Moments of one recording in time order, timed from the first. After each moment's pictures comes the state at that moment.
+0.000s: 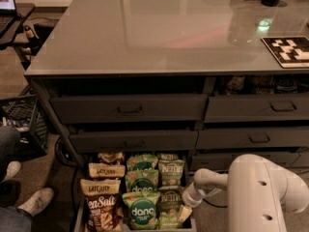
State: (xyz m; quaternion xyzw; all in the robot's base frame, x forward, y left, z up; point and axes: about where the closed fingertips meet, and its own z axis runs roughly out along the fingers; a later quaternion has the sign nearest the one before) arm 0.491 -0.137 0.147 -0.65 0.73 0.20 0.11
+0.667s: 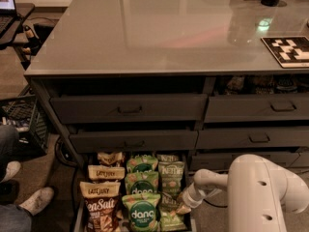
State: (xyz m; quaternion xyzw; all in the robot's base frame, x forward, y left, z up) arm 0.491 -0.137 0.147 -0.65 0.73 0.20 0.11
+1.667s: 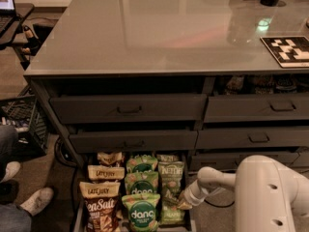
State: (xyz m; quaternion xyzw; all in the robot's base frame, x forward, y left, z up) arm 0.496 -0.135 0.166 -0.63 0.73 0.21 0.13
